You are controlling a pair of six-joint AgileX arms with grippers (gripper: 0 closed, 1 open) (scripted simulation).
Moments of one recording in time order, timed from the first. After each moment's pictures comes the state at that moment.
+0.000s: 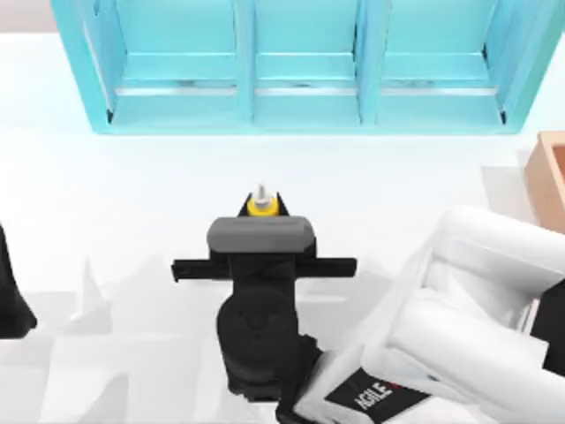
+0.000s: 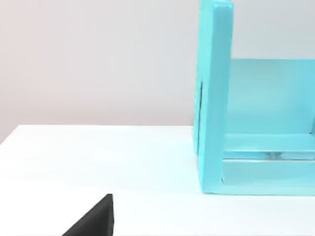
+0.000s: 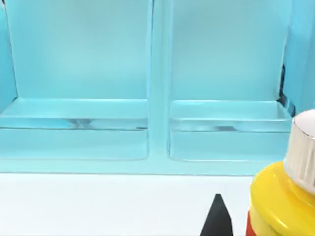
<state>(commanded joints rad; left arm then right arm) 0.00 0.00 0.00 0.00 0.00 0.00 1.07 2.35 1.04 1.30 1.11 0.01</state>
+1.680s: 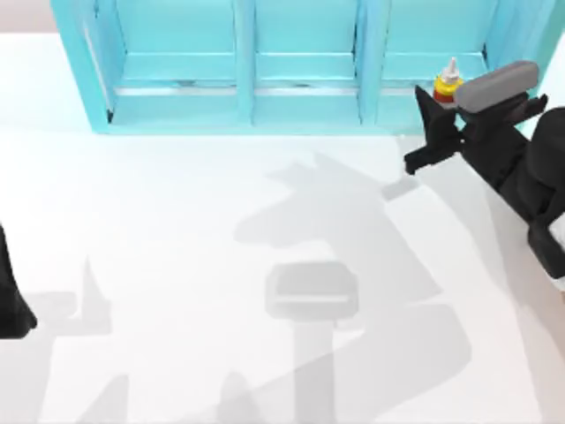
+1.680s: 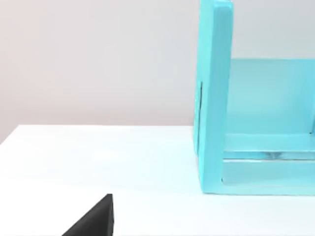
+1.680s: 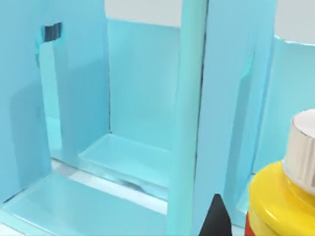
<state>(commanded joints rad) 0.00 0.00 0.00 0.00 0.00 0.00 0.24 2.11 0.80 1.28 -0.20 -0.03</state>
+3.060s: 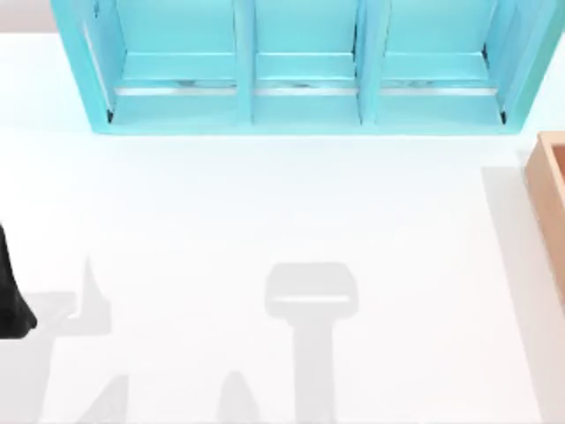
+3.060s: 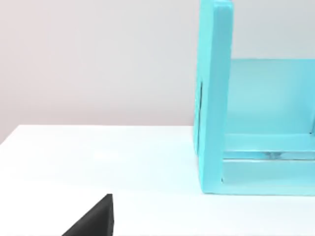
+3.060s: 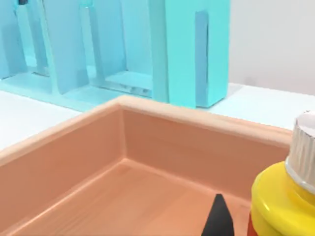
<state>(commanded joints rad) 0.00 0.00 0.00 0.00 0.00 0.00 -1.00 2.06 0.58 1.37 -1.75 -0.11</state>
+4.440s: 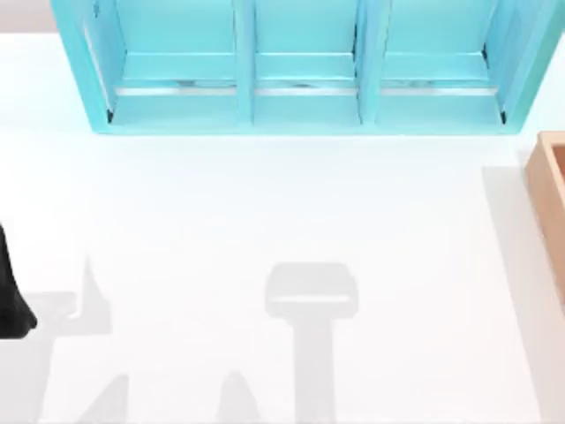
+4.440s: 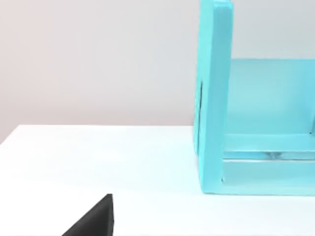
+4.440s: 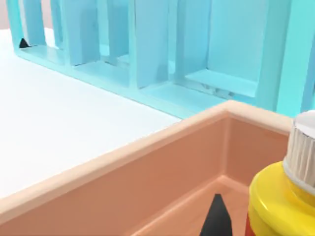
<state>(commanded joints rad) 0.00 0.00 0.00 0.00 0.00 0.00 -0.79 2.16 0.56 1.52 -1.55 -0.07</state>
